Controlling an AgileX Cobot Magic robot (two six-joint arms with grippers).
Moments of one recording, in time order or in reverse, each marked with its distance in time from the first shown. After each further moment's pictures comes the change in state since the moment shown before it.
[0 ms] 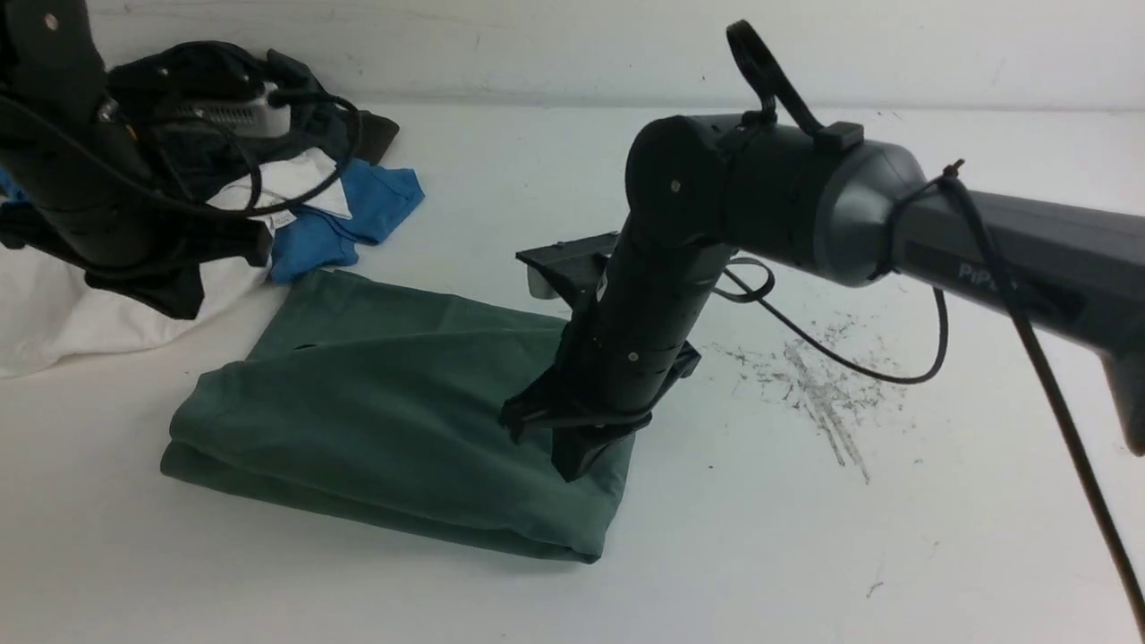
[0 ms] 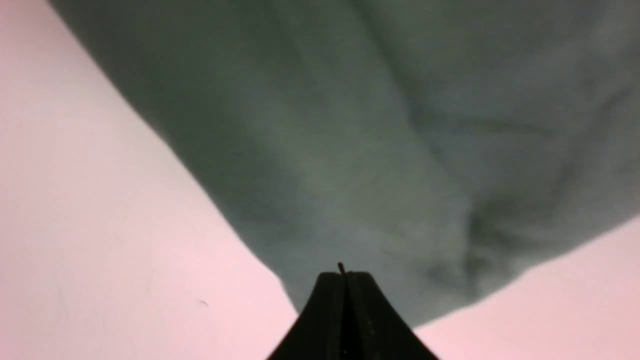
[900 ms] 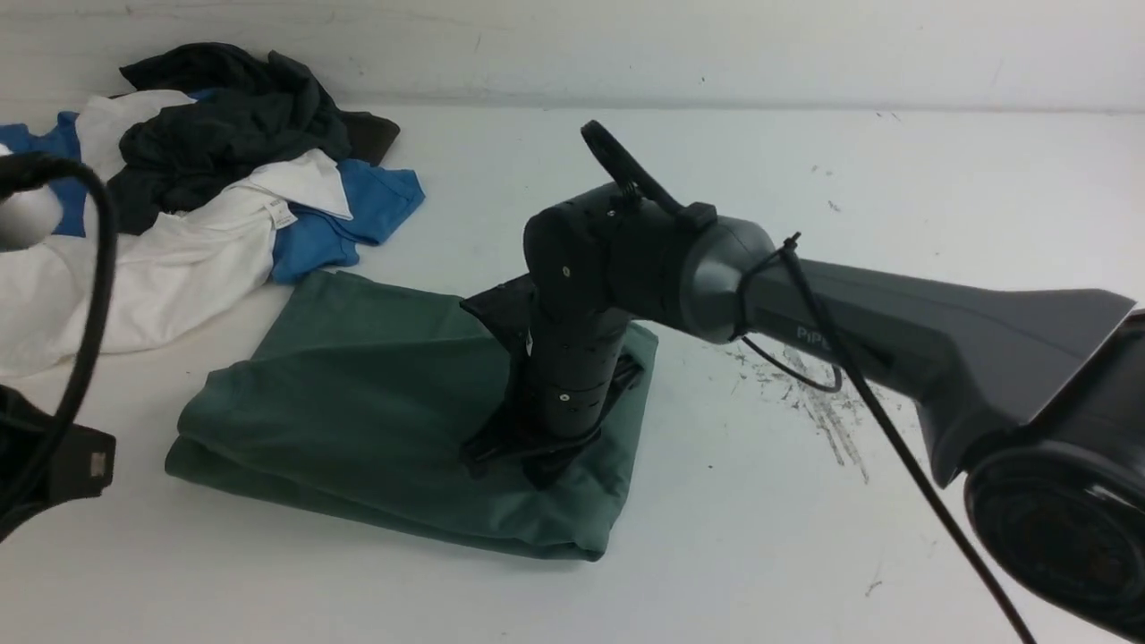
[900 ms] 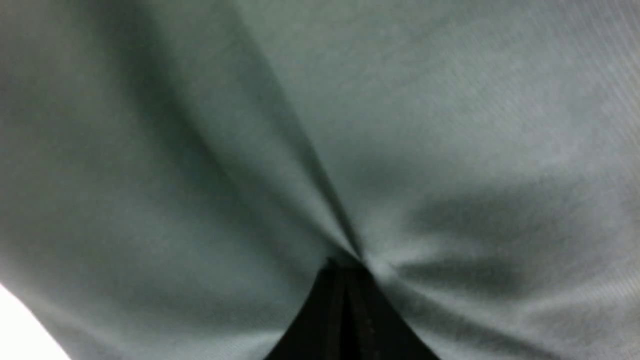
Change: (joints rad) right arm 0.060 0.195 -0.142 -0.200 -0.041 0.095; left arm 0.000 -0.839 0.544 -0.304 -0.042 0.043
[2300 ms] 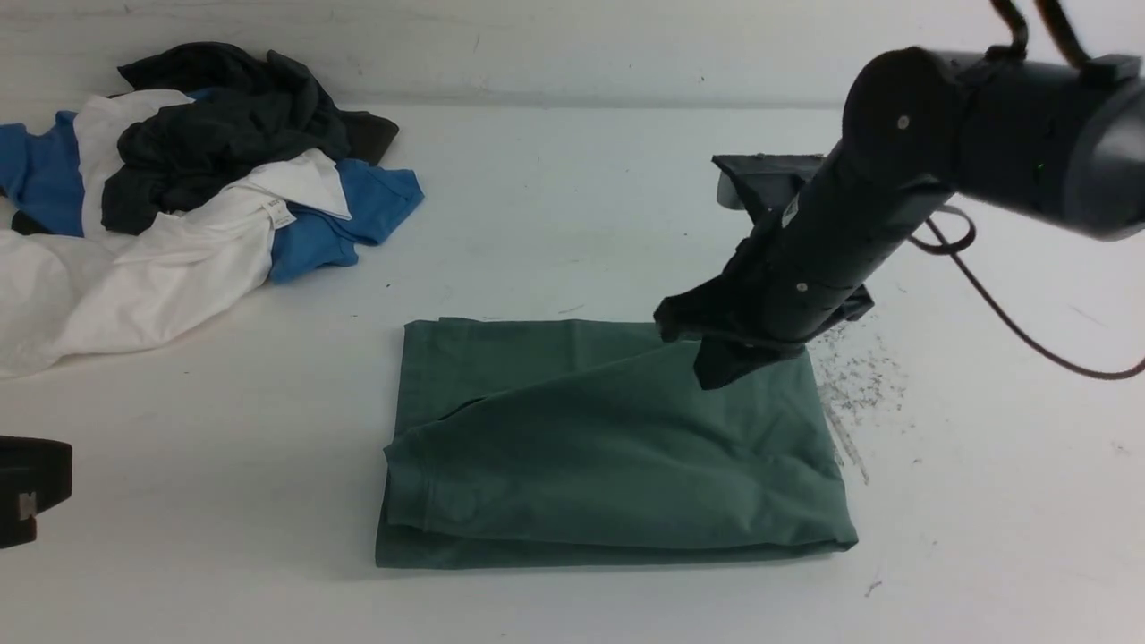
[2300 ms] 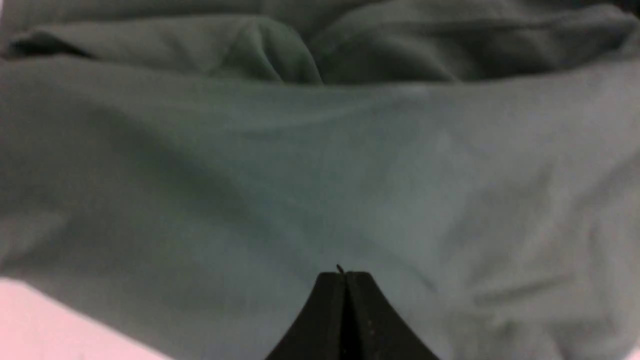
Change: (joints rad) right arm -0.287 -0.379 0.381 0.169 -0.181 -0.012; left arm 0.000 -0.089 0.003 -0.006 0.030 -0.021
